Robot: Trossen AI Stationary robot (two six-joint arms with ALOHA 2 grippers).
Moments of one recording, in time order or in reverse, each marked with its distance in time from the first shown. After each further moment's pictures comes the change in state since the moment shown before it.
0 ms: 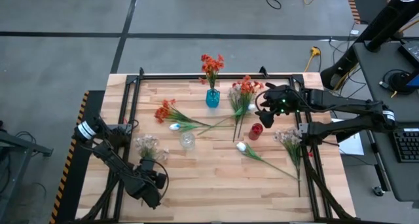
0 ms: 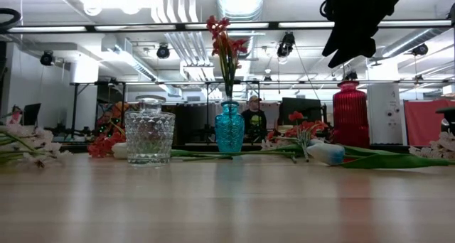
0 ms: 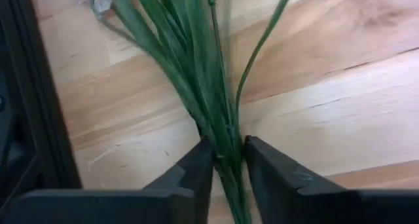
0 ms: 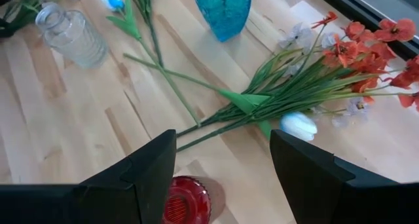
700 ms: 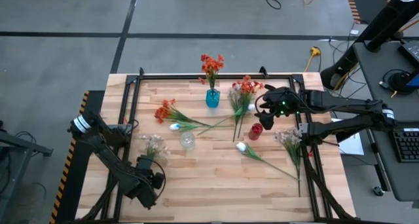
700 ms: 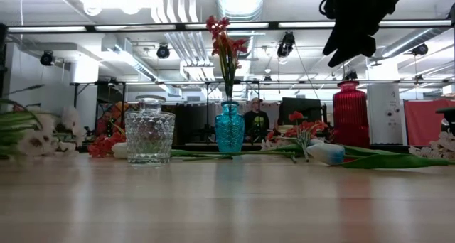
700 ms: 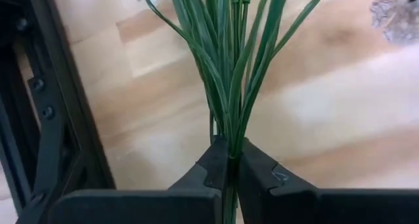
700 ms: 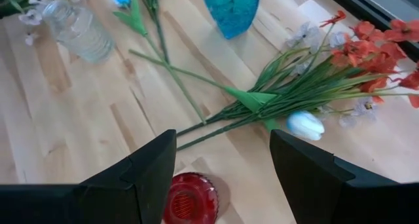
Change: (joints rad) left arm -0.021 -0.125 0.064 -0.126 -0.046 0.031; right arm 0.039 0.002 0.000 0.000 0.009 0.007
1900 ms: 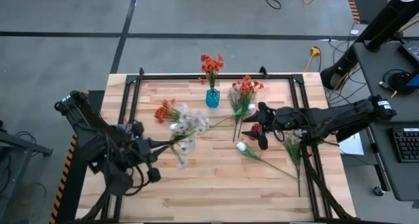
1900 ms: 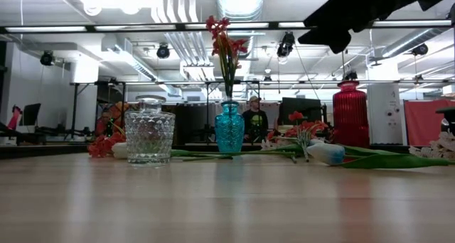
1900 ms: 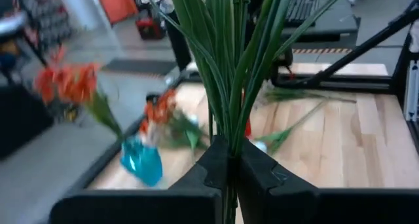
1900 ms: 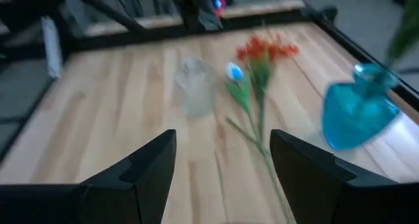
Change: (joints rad) left arm 0.090 -0.363 0.393 0.285 -1.040 1.530; right arm 0.277 -0.002 -0.302 0.755 0.028 -0.233
